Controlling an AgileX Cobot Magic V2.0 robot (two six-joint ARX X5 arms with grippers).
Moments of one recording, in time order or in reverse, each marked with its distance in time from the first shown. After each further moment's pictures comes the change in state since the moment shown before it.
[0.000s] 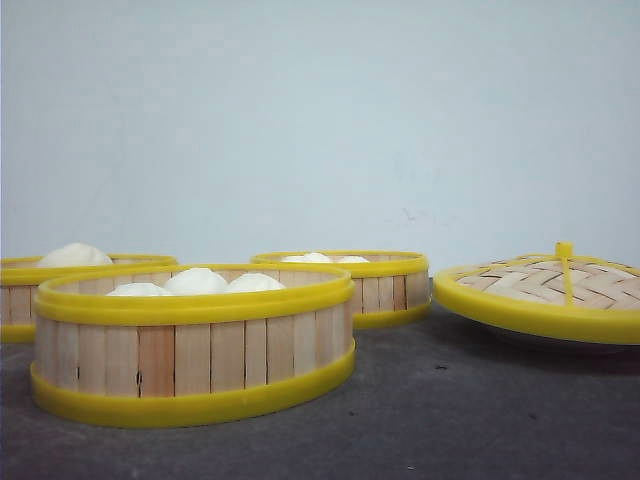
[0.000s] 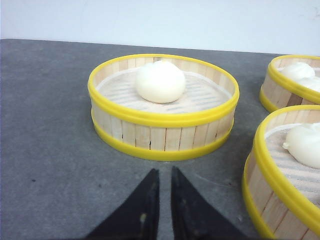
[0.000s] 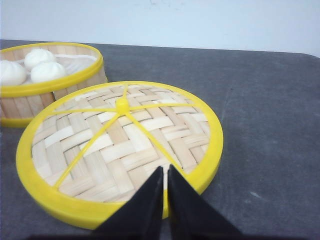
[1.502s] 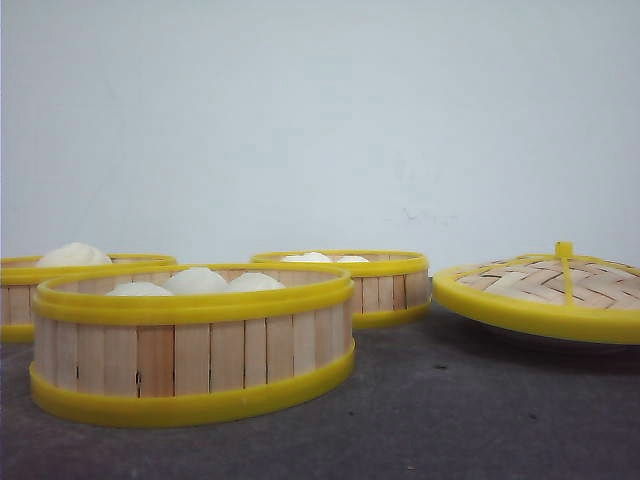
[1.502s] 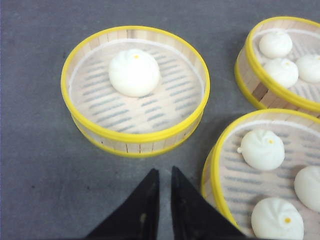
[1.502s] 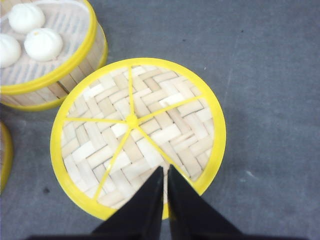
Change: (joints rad) left arm 0.000 0.782 0.839 -0.492 0.094 0.003; right arm 0.000 0.854 0.865 -0.539 -0.023 0.085
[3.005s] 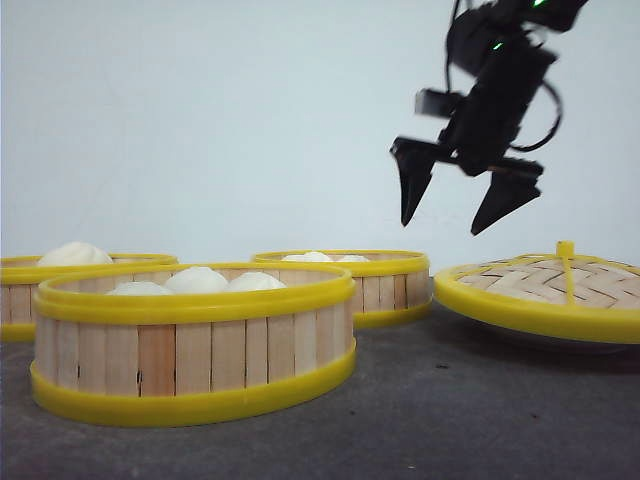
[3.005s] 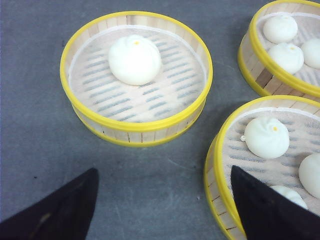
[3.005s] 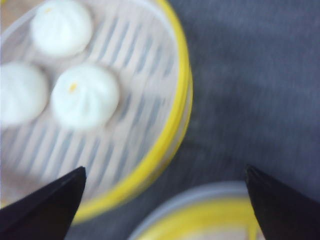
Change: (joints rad) left arm 0.000 0.003 0.000 -0.025 0.000 0.015; right arm 0.182 1.098 0.757 0.120 -0.064 -0.002
